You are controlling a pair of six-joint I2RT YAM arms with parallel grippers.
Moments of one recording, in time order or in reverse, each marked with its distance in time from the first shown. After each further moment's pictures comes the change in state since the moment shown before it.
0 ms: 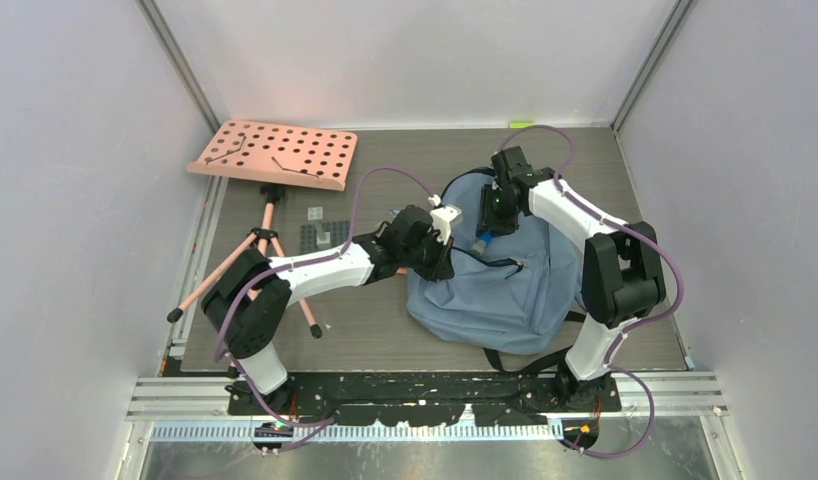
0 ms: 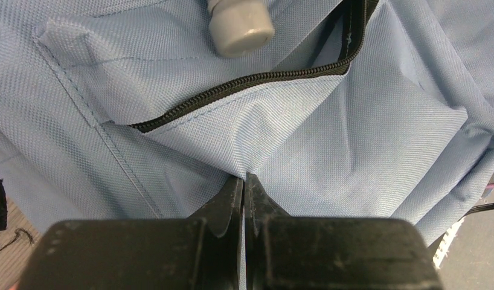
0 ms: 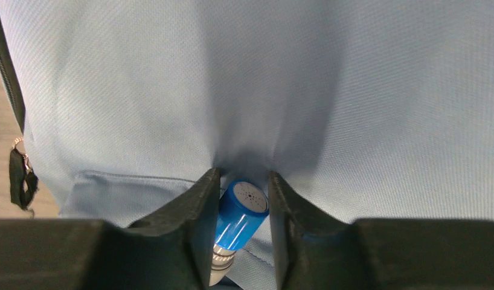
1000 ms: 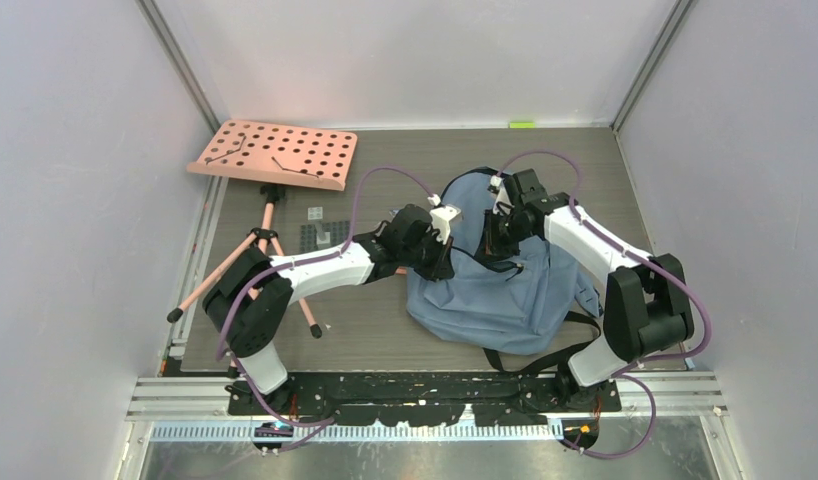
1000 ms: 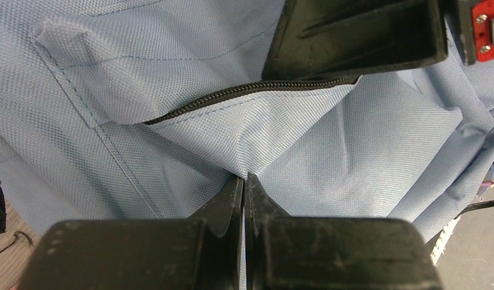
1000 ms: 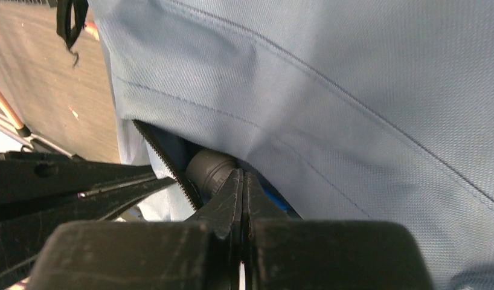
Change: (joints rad) left arm 0.016 0.014 0.007 0.003 0.013 -0.002; right arm -0.003 -0.201 -0.225 0.020 -0.314 -0.041
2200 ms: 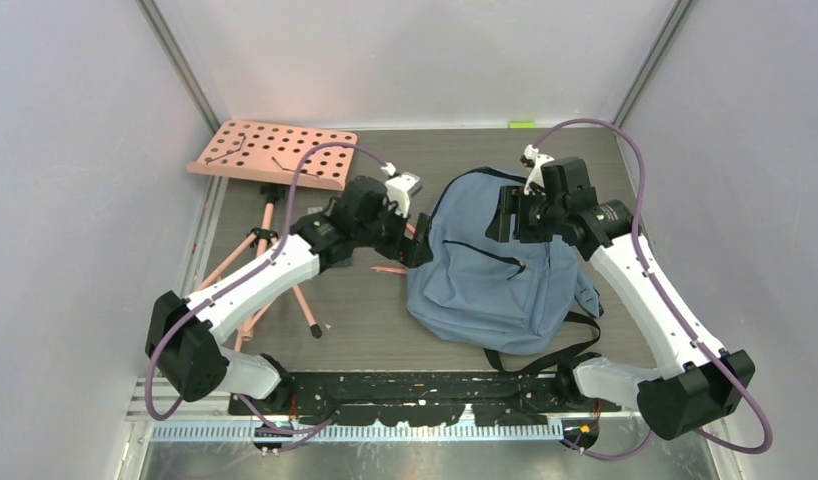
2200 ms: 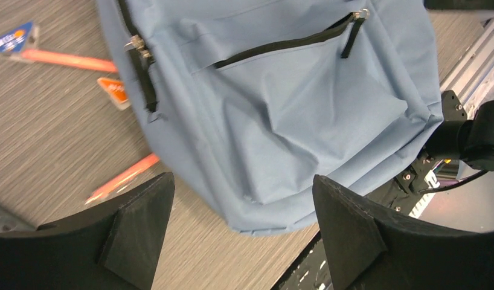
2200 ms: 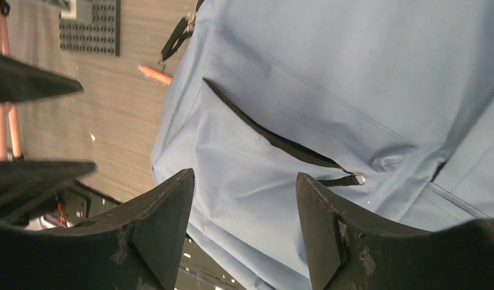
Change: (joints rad) left arm 0.080 -0.324 0.065 -0.330 -0.068 0.022; right arm 0.016 -0.386 0.131 -0.180 0.221 -0.036
